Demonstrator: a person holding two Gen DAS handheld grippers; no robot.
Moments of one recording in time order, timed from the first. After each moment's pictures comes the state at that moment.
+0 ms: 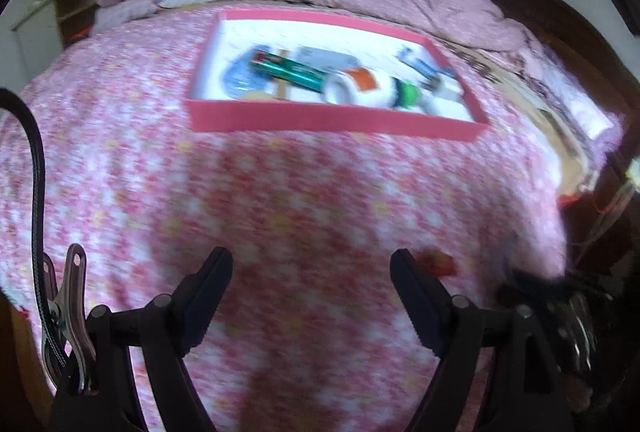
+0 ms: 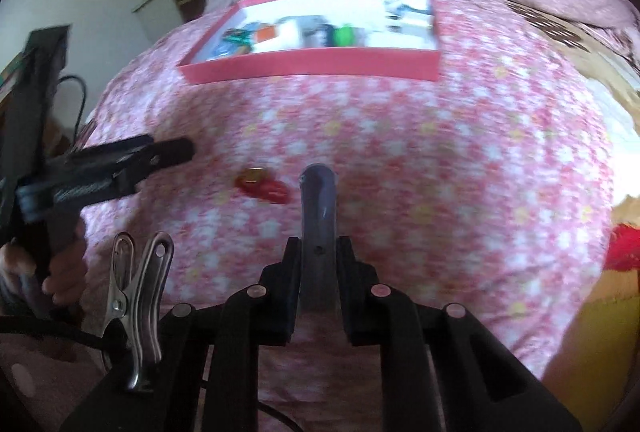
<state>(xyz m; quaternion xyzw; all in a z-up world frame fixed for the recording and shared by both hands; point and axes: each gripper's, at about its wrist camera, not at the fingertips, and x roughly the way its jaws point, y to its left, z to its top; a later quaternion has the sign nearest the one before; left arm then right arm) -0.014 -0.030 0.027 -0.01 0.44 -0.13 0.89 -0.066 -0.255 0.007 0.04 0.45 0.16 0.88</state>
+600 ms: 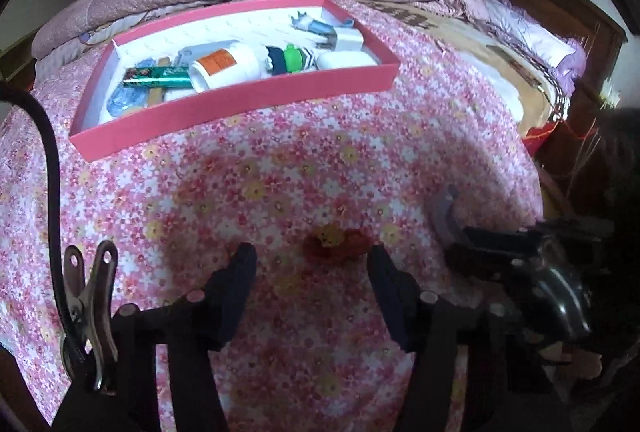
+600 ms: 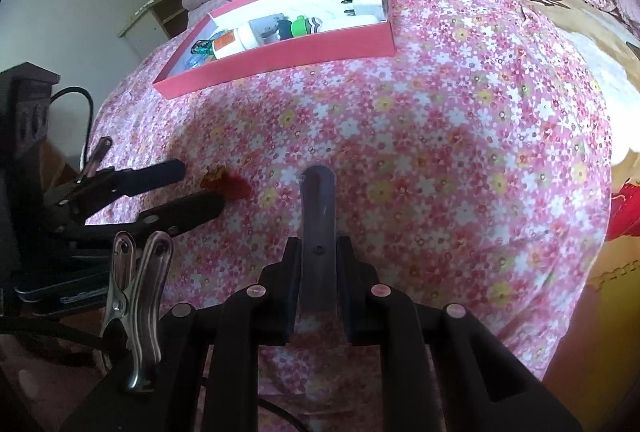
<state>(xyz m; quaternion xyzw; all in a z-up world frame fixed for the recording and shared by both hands) -0.026 -0.103 0.011 0.09 0.44 -0.20 0.87 -0.070 -0.278 -0.007 0.10 0.46 0.16 0.87</state>
